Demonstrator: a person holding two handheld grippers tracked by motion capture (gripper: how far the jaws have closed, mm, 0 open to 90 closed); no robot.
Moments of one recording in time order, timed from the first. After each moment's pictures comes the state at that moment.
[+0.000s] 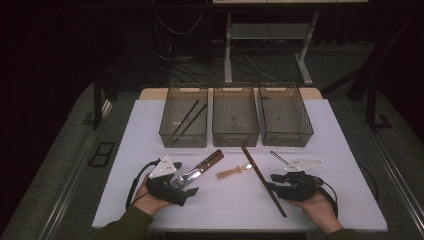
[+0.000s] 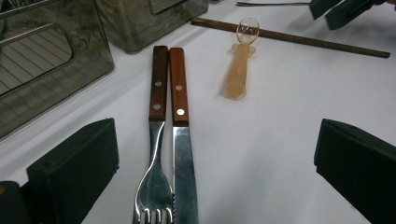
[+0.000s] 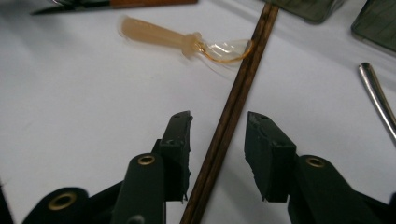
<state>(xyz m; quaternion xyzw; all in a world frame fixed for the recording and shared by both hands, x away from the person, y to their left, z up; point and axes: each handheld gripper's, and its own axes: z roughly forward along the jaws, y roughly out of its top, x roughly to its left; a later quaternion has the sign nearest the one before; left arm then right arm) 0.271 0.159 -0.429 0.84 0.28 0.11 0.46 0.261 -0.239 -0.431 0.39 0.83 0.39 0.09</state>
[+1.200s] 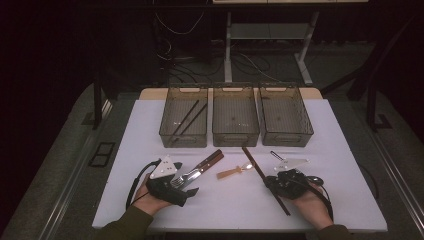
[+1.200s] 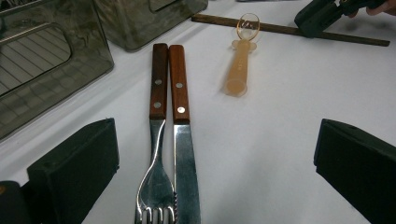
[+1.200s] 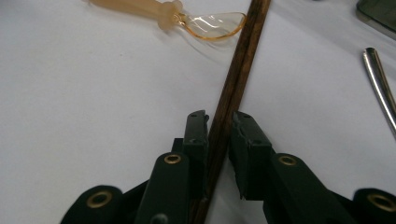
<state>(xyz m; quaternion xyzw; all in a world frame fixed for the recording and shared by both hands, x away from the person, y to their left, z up) 0.271 0.159 -0.430 0.84 0.27 0.12 0.46 0.272 -0.226 -0.445 0.39 0.85 0.33 0.12</state>
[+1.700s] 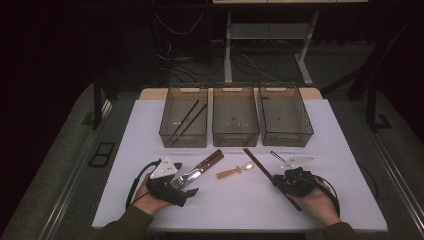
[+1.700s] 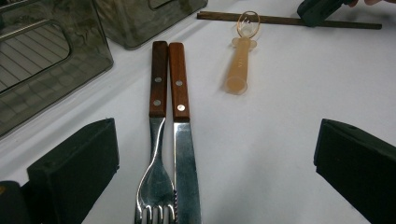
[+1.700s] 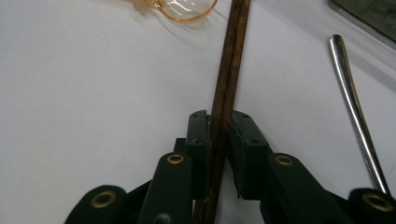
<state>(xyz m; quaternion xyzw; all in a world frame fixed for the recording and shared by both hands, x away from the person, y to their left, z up) 0.272 0.159 -0.431 0.84 0.27 0.12 0.45 0.277 -0.246 -0.443 0.38 0.86 0.31 0.12</state>
